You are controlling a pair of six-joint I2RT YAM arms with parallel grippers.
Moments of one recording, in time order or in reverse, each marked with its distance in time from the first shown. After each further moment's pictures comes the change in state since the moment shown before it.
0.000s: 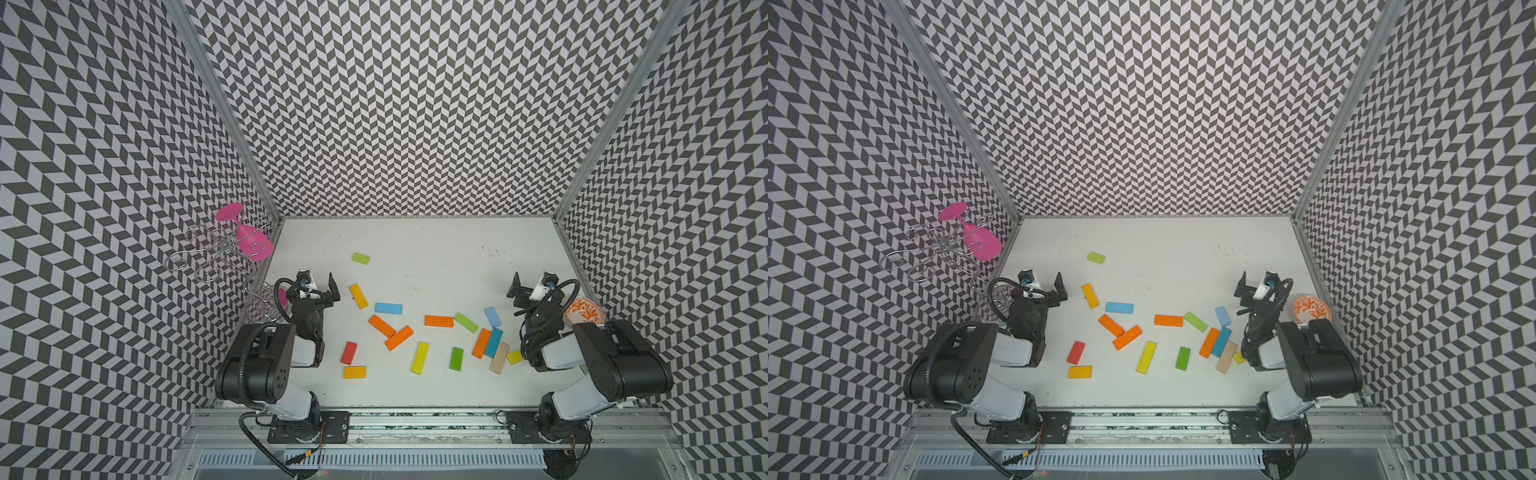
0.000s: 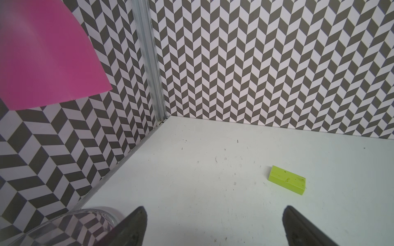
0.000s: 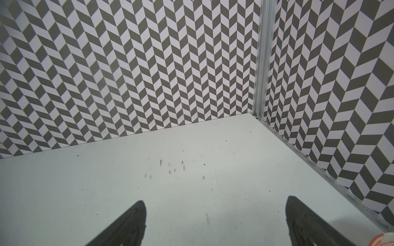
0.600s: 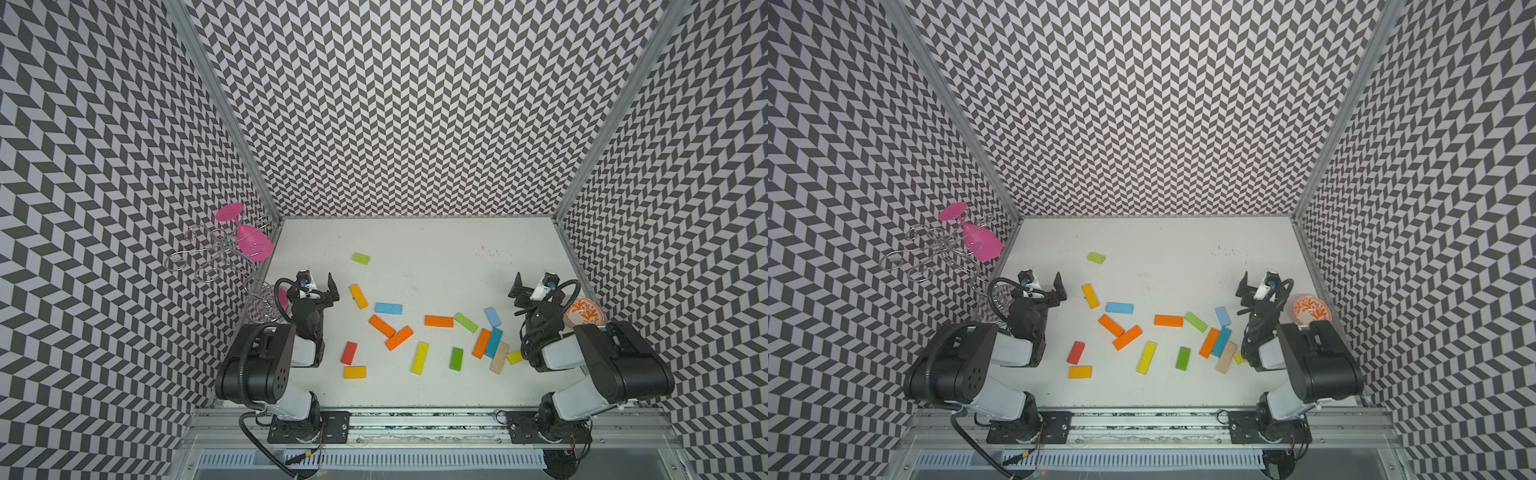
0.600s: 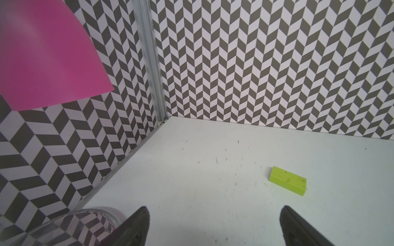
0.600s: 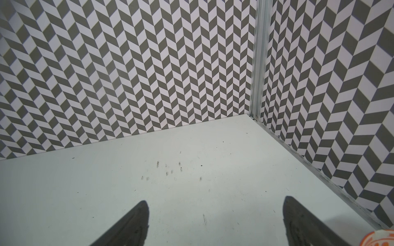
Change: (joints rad) left arm -0.010 -0.012 0.005 -0.019 -0.031 0.003; right arm 0.003 -0.035 -0.011 -0.009 0.017 0.000
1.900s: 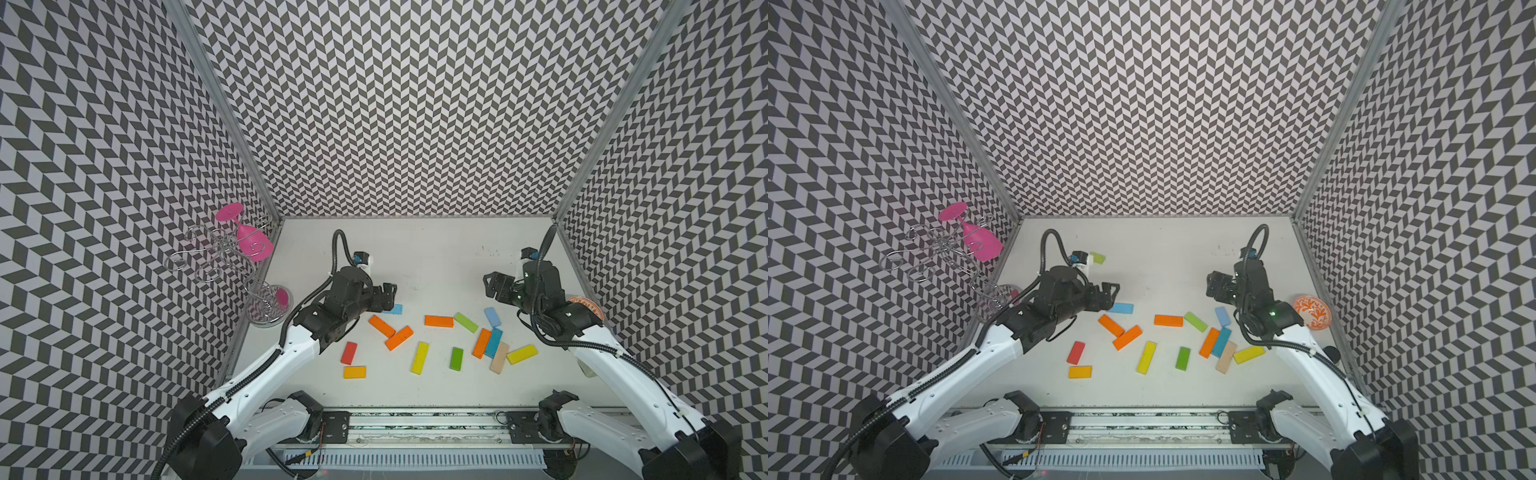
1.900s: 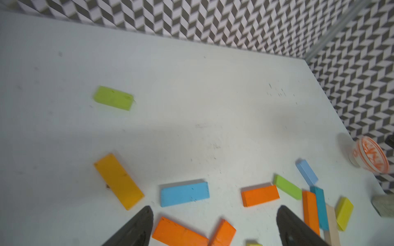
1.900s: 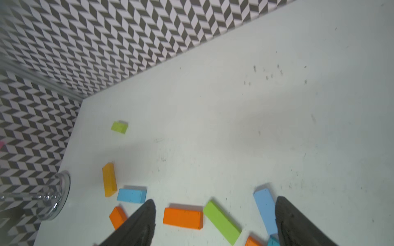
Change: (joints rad) left arm -0.582 -0.458 0.557 -1.541 0.192 -0.408; right arm 0.301 -0.506 0.639 -1.793 -0.303 0.477
